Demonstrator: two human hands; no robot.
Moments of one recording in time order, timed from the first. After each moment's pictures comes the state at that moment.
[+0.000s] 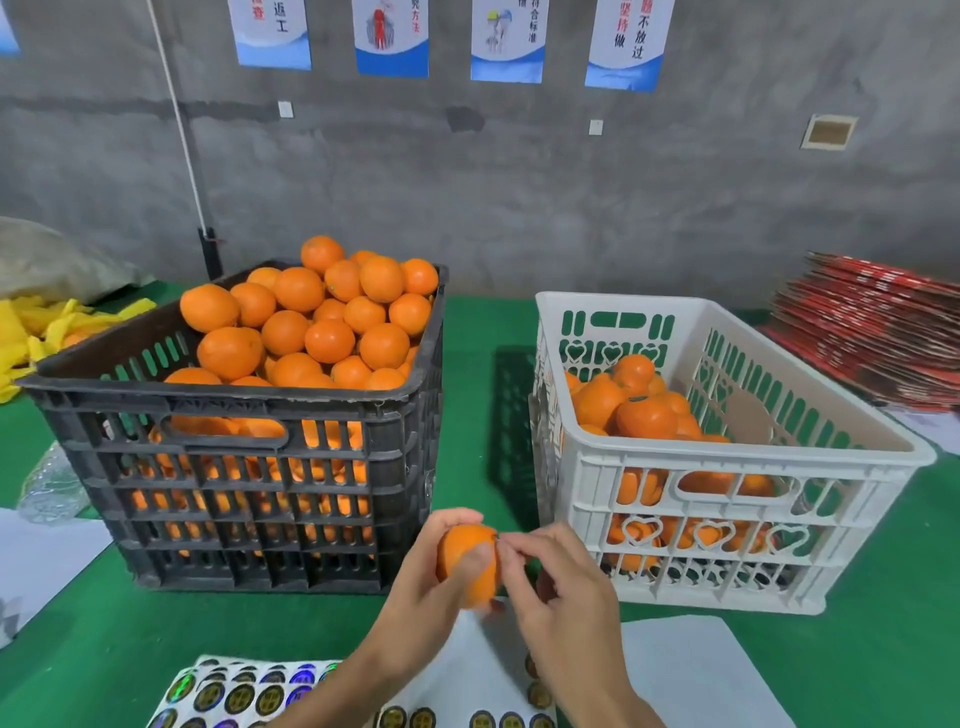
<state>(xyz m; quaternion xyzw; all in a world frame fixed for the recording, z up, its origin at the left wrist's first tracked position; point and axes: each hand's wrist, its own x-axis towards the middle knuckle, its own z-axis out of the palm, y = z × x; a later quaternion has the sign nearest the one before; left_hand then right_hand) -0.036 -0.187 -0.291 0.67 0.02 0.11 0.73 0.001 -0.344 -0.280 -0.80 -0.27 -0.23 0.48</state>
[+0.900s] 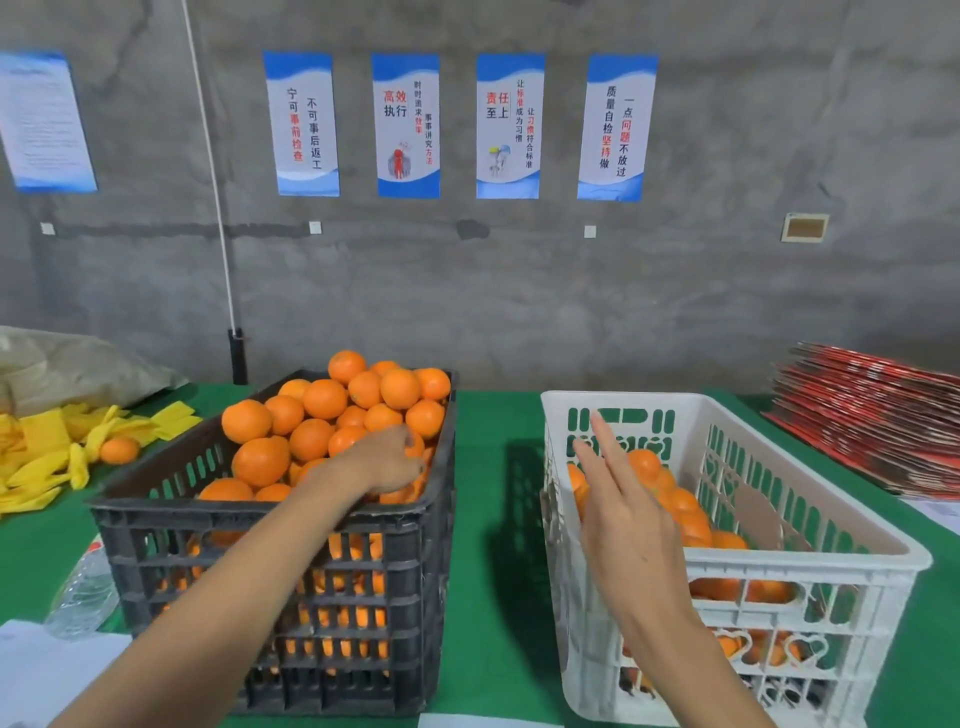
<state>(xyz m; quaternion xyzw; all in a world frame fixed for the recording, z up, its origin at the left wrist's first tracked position) 0.075 -0.065 -0.089 0.98 0.14 0.02 0.17 0.067 -0.354 -0.137 -0.83 -0.27 -0.44 0.22</state>
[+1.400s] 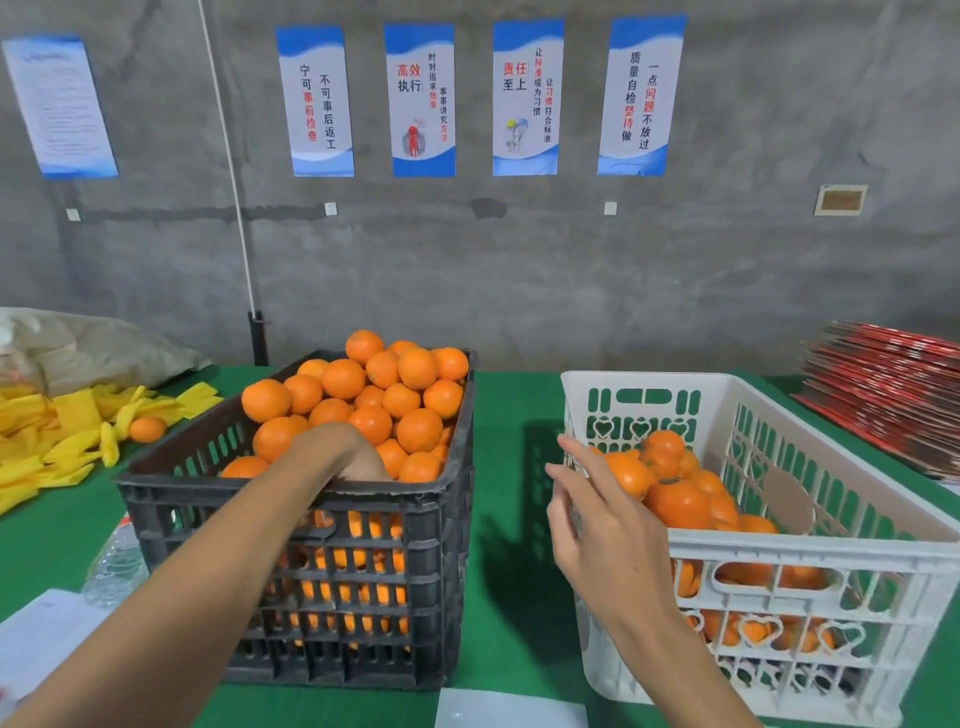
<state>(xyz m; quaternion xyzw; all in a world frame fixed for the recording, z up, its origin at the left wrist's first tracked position) 0.064 -0.020 -0.080 0.91 0.30 -0.28 0.05 0.065 -0.327 -0.166 -0.80 -0.33 -0.42 0.29</state>
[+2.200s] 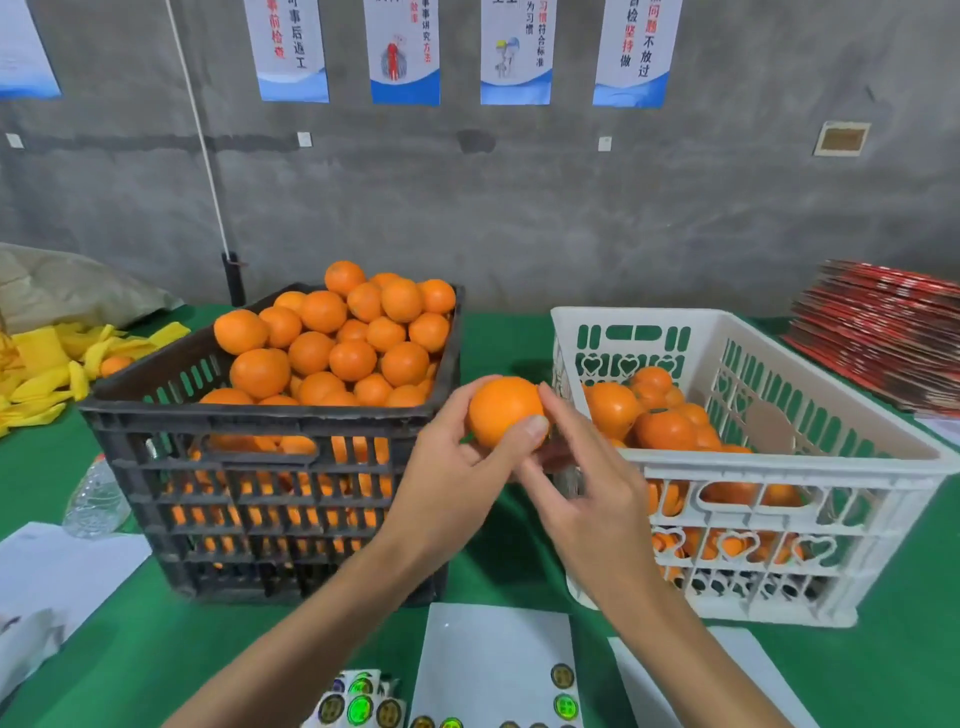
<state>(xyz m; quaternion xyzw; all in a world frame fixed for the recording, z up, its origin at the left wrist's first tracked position) -0.014 -0.185 -0.157 0.70 -0.07 0.24 0.67 0.033 -0.324 -0.184 -0.69 -0.37 -0.36 0.51</state>
